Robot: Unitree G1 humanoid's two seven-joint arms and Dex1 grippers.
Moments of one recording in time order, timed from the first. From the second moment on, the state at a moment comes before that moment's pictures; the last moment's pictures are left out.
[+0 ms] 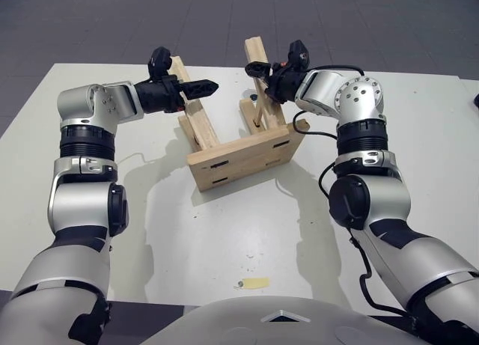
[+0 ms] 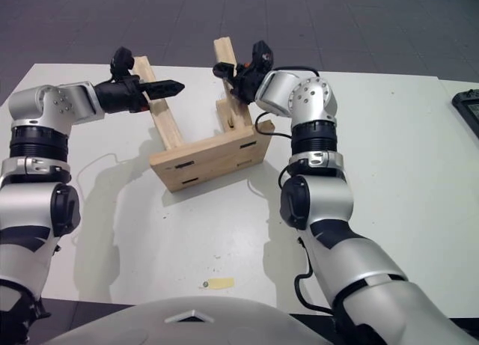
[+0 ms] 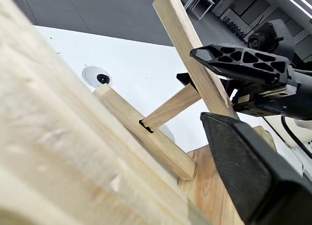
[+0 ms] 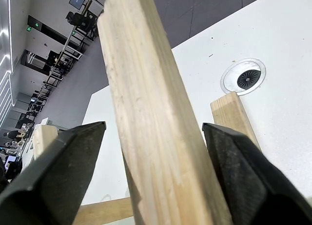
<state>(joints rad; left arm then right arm) -0.93 0.48 0.05 0.67 -0.49 0.86 -0.80 -1.05 -0.05 -0.34 0.66 0.82 0.96 -0.12</state>
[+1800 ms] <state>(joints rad) -1.00 0.54 0.42 0.99 -0.58 0.93 -0.67 -1.01 -0.01 -0.12 0.54 0.45 0.93 0.18</state>
